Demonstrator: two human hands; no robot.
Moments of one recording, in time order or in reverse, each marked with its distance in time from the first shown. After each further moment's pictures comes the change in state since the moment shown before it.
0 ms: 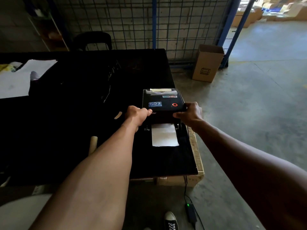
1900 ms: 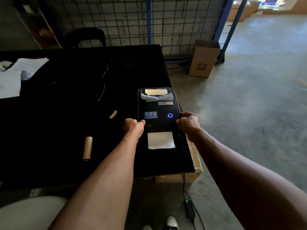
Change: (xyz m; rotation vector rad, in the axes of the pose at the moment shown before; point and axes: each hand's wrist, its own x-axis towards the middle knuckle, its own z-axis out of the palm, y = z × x) left_hand -0.030 -0.022 0.020 0.055 0.147 -0.161; right_hand 0.001 0.043 0.027 0.391 0.005 0.343
